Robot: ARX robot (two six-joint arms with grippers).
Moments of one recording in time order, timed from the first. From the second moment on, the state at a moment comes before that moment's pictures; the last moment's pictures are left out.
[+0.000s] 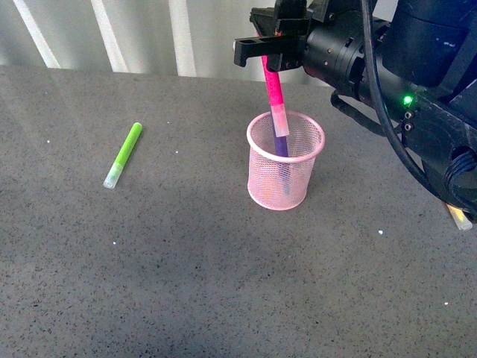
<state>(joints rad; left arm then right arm) 0.00 0.00 0.02 0.00 0.00 0.00 0.39 2.16 0.95 1.24 -0.25 0.14</state>
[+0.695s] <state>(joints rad) 0.00 0.00 0.02 0.00 0.00 0.00 0.27 1.91 0.83 1.12 -0.10 0.10</state>
